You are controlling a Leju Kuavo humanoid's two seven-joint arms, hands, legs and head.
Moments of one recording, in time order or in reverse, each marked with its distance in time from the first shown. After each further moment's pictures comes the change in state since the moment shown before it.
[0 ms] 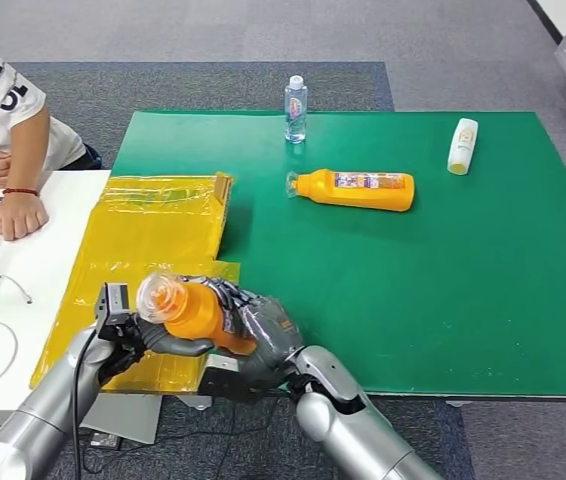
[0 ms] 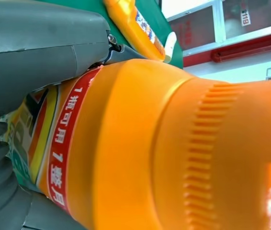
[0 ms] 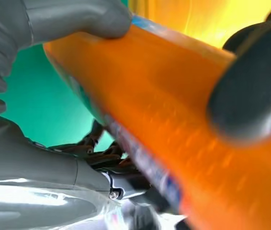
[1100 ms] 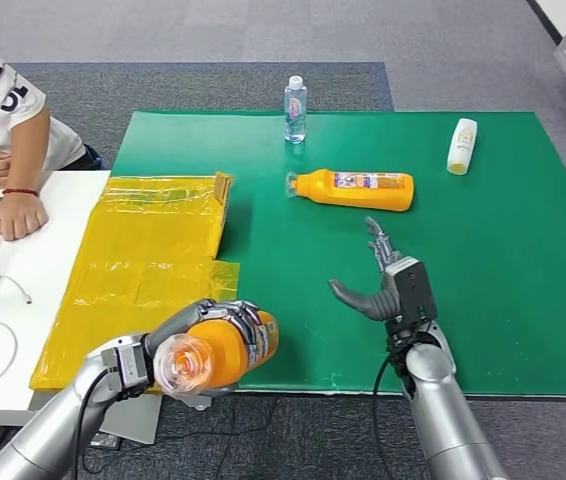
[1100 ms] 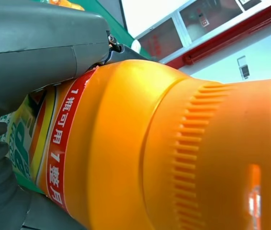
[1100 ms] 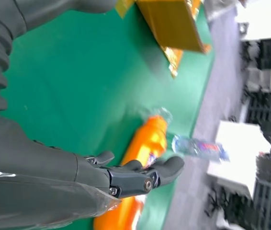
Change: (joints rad) left arm 0.107 0.049 -0.147 -0.324 -0.112 0.258 -0.001; right arm 0.033 -0.080 -0.570 -0.112 -0.546 0.239 -0.154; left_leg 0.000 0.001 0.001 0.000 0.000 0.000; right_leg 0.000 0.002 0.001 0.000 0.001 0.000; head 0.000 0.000
